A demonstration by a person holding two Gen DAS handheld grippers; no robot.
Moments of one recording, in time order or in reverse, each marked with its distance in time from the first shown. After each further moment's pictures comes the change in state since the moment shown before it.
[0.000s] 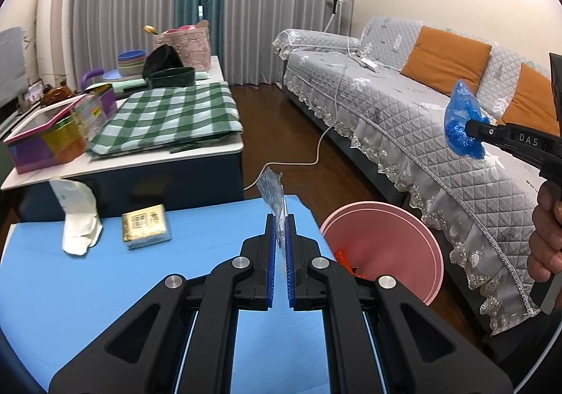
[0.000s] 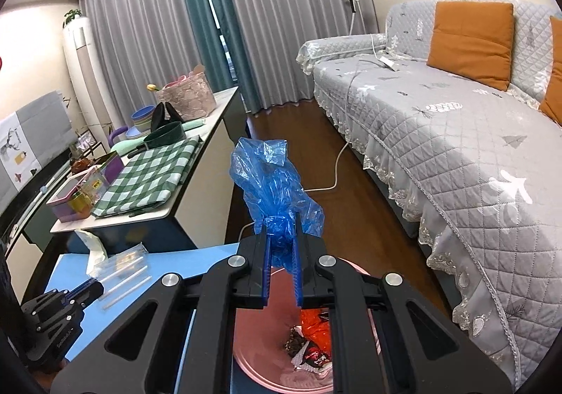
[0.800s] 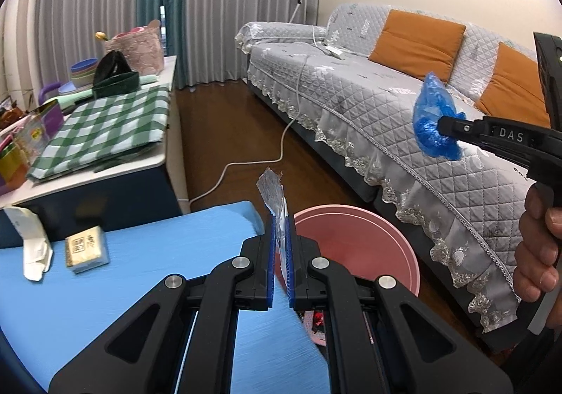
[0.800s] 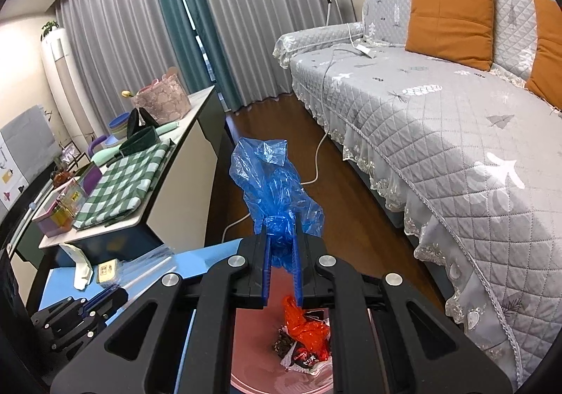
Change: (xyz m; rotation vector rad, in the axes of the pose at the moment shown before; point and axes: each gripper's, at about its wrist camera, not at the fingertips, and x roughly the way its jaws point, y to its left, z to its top) left arm 0.047 -0.066 0.012 0.079 0.028 -0.101; right arm 0.017 -0.035 0.001 0.067 0.025 -0.056
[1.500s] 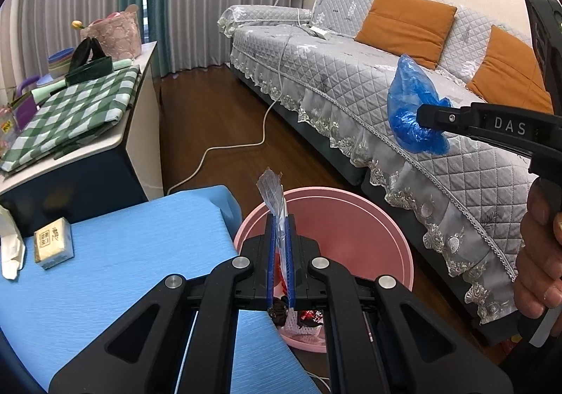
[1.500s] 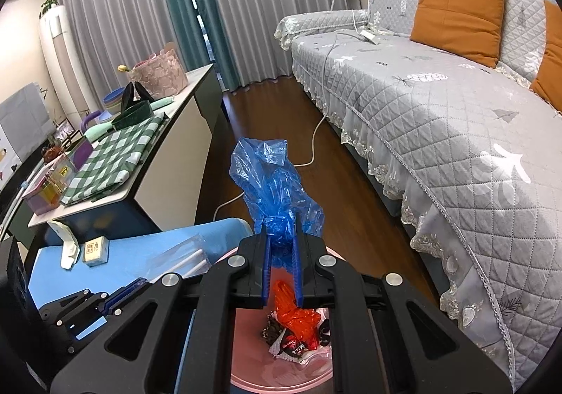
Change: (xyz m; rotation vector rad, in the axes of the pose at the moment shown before) left arm 0.035 -0.020 -0.011 0.017 0.062 -0.050; right arm 0.018 0.004 -0.013 -0.048 0.068 -0.025
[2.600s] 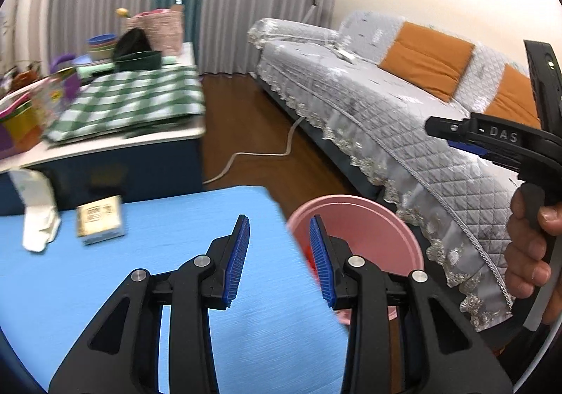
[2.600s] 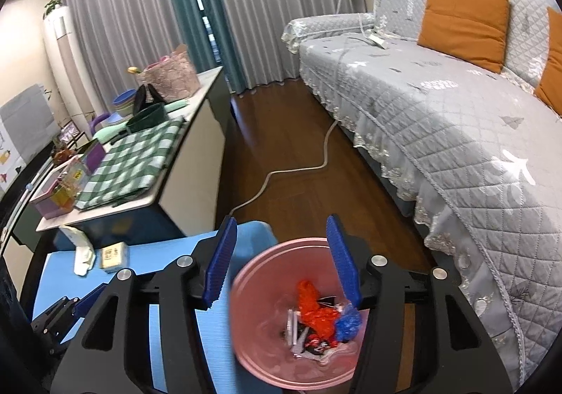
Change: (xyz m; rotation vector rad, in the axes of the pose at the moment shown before) left arm -0.067 0.080 -0.020 -0.125 -0.067 0.039; right arm -0.014 0.053 0.004 -0.003 -0.011 0.020
